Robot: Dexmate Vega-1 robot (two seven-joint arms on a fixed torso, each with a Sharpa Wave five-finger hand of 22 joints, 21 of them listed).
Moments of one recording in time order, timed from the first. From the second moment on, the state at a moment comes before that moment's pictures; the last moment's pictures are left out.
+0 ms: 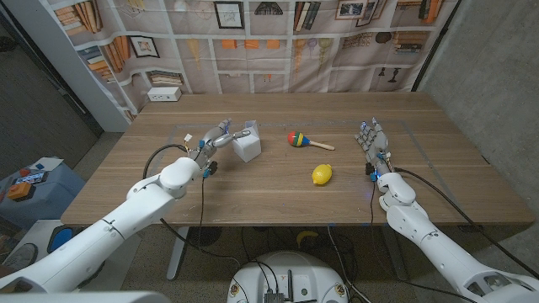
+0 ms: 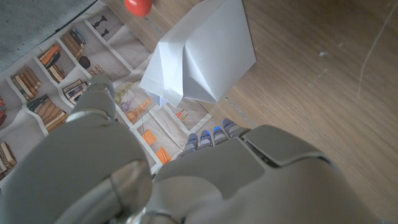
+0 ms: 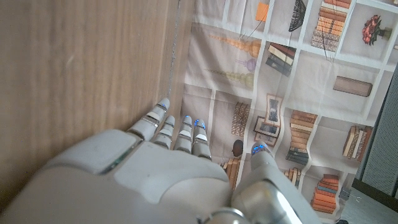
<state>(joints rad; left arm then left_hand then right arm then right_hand) 1.02 0.79 0.39 -1.81 -0.34 0.07 0.22 0.65 -0.10 0.32 -0.14 0.17 -0.17 0.06 0.20 0.18 -0.17 0.05 0.19 0.18 -0.17 0.05 0.17 0.17 -0.15 -0.03 0.17 0.17 -0.93 -0.43 -0.32 -1.21 0.68 0.44 -0.04 0.07 0.10 0.34 -0.08 0.19 0.18 -0.02 0.19 0.17 0.17 0.00 0.19 0.19 0.00 0.00 0.23 0.28 0.24 0.00 0.19 0.16</state>
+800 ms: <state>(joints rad) 1.02 0.74 0.35 -1.66 -0.39 -0.14 0.17 0.58 -0.06 0.32 -0.11 0.17 -0.13 0.05 0.20 0.18 -0.17 0.04 0.19 0.18 -0.17 0.05 0.18 0.17 -0.13 -0.04 0.18 0.17 -0.96 -0.48 -0.34 -1.37 0.58 0.37 -0.16 0.07 0.10 0.35 -0.09 0.19 0.15 -0.01 0.18 0.17 0.17 0.01 0.19 0.19 0.02 -0.01 0.23 0.26 0.18 -0.04 0.17 0.16</state>
